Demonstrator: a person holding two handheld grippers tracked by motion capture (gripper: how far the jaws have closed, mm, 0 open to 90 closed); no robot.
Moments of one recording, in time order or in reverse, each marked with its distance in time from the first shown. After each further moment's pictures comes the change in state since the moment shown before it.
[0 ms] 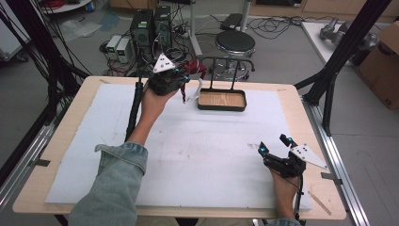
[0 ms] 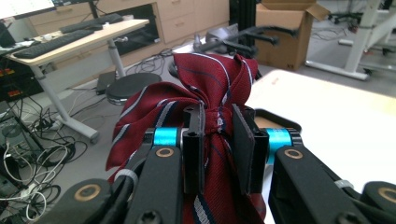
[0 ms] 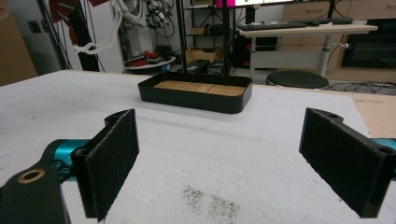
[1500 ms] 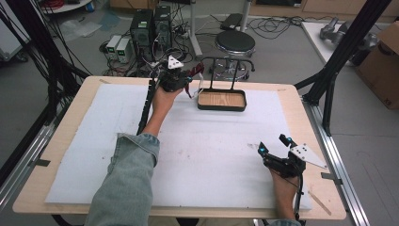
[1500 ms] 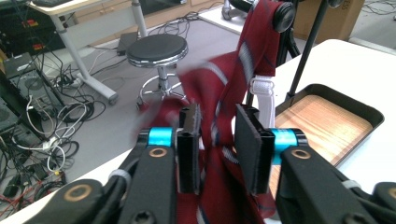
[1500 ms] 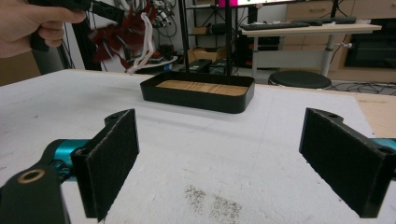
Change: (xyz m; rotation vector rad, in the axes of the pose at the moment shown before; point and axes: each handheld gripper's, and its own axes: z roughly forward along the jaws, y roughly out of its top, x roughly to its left) left arm 0.022 -0.035 0.061 0.155 0.111 -0.056; right arm 0.000 0.000 0.000 0.004 0.009 -0.005
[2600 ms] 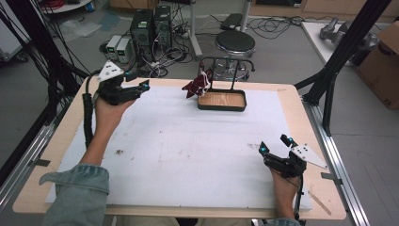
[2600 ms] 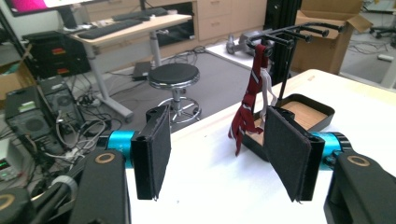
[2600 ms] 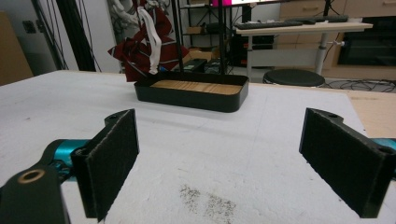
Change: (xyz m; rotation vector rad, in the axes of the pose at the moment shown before) left arm 0.046 -0.023 -0.175 -0.158 0.016 -0.038; right arm -0.001 0.000 -0.001 0.002 -0.023 0.008
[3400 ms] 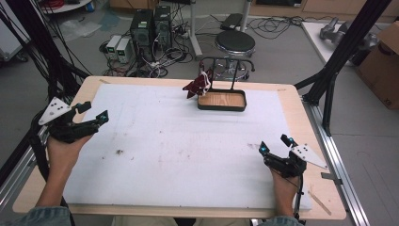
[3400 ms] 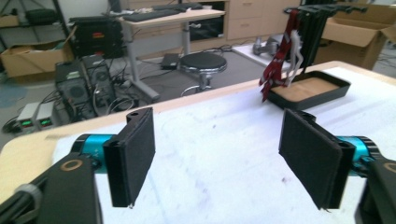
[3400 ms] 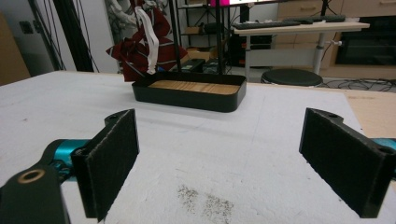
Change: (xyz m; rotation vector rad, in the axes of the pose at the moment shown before) left arm 0.023 -0.073 -0.121 0.000 0.122 -0.082; right arm 0.000 0.000 0.000 0.002 -0.010 -0.002
